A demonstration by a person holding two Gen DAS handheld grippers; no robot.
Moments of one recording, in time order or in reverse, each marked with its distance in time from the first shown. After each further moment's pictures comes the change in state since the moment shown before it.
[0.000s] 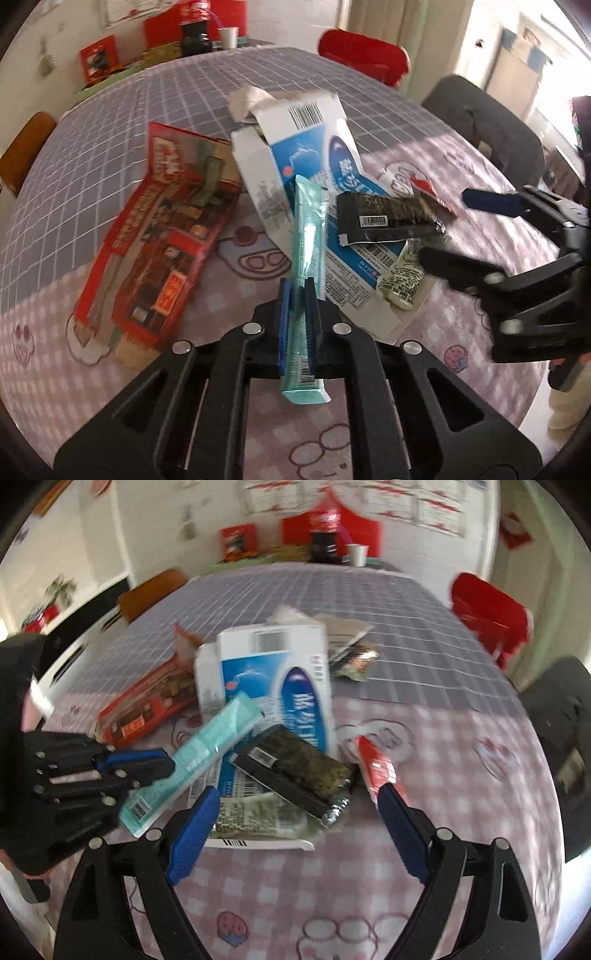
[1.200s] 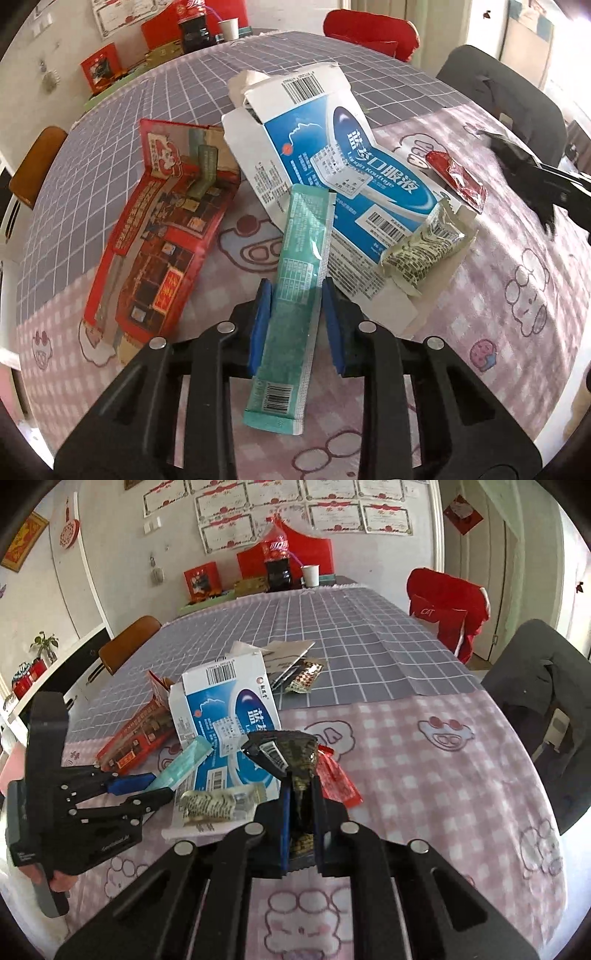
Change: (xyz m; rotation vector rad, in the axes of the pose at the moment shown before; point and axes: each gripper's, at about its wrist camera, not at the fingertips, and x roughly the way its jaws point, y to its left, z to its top) left arm 0.020 -0.015 -0.003 0.071 0.065 0.116; right arm -0.054 -0.045 -0.030 0.210 -0.136 -0.022
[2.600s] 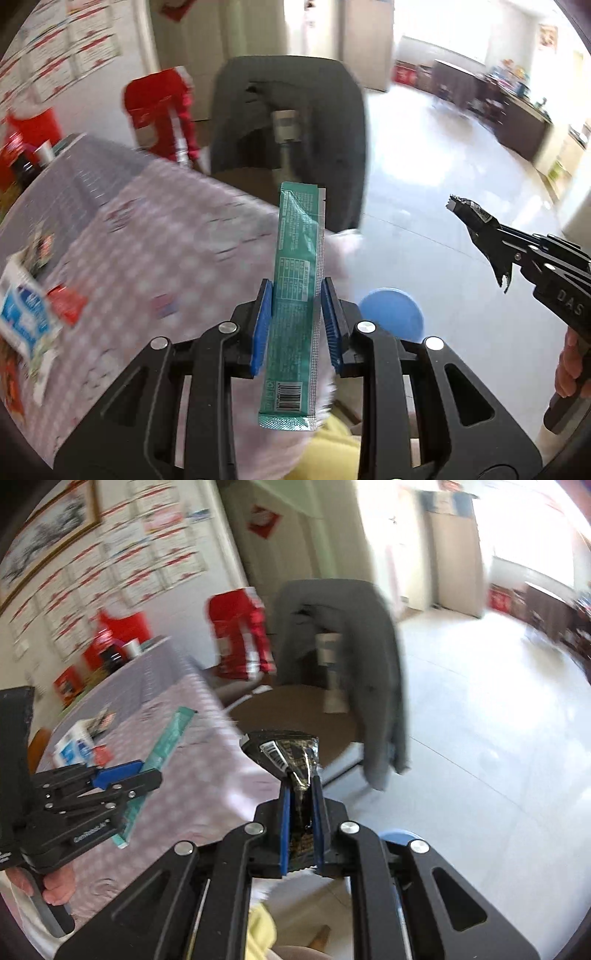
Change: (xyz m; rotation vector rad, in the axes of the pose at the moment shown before) left arm -0.076 -0.364 -0.004 0.450 -0.141 -0.369; right arm -0.228 -0.239 -0.194 0.511 -0.146 -0.405
